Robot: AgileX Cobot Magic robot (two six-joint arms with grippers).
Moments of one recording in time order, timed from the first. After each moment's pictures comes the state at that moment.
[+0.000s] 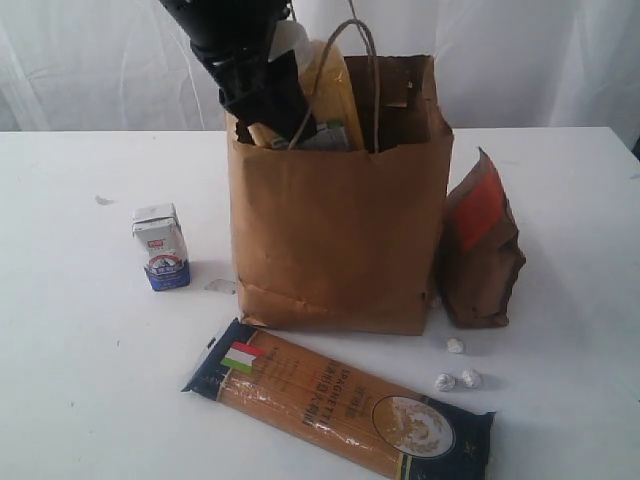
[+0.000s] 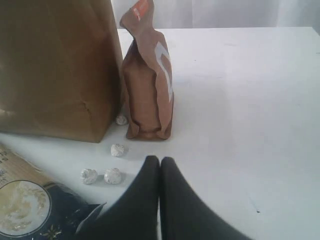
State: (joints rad) left arm -0.65 1.76 -1.96 -0.29 1.31 0.87; right arm 0.19 0.01 0.00 0.09 0.36 0.03
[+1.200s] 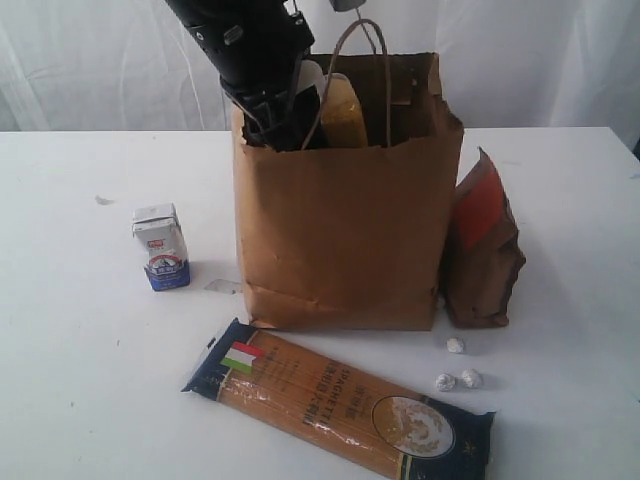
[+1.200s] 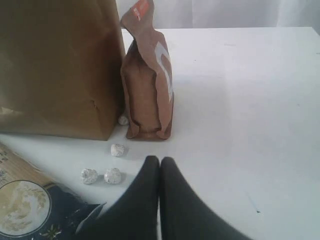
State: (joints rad) left arm -0.65 1.86 -1.98 -0.29 1.29 0.82; right arm 0.19 0.01 0.00 0.09 0.36 0.03
